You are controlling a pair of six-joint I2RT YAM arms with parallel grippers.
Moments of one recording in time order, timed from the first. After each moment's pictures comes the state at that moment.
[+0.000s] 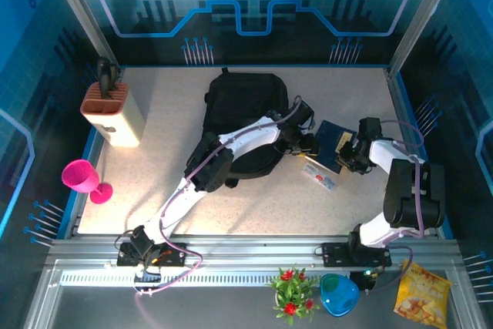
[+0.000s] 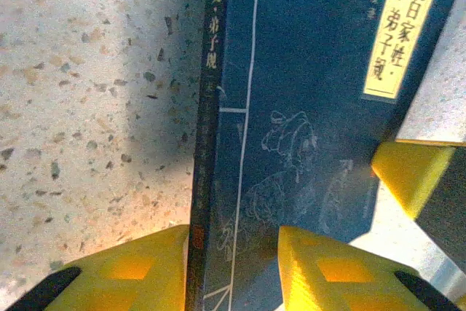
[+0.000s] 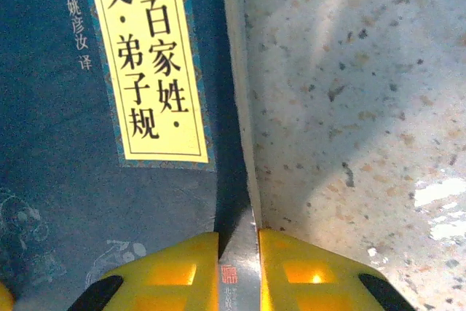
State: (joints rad) left arm -0.79 2.54 2.21 -0.70 0.44 -0.73; right arm -0.14 1.55 0.78 -0.49 -0.19 0.53
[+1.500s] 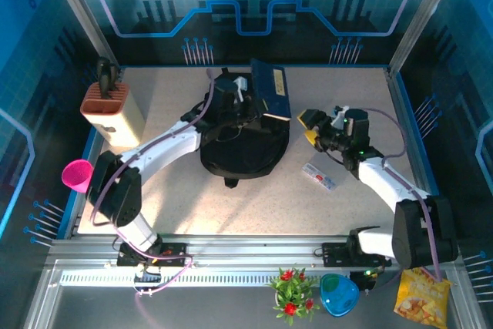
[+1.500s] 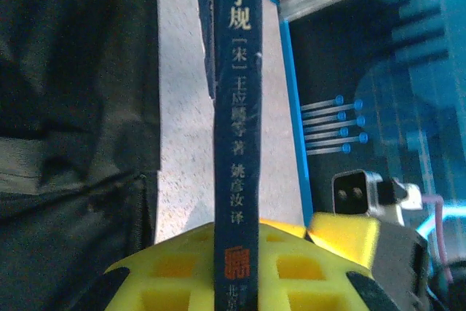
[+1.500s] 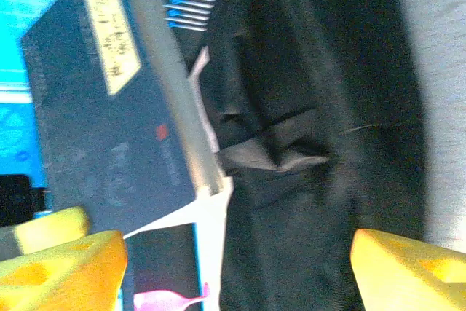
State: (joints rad) left arm -0.56 1.62 1.23 -0.05 0.23 -0.98; right arm 0.17 1.27 0.66 0.22 -0.54 1.18
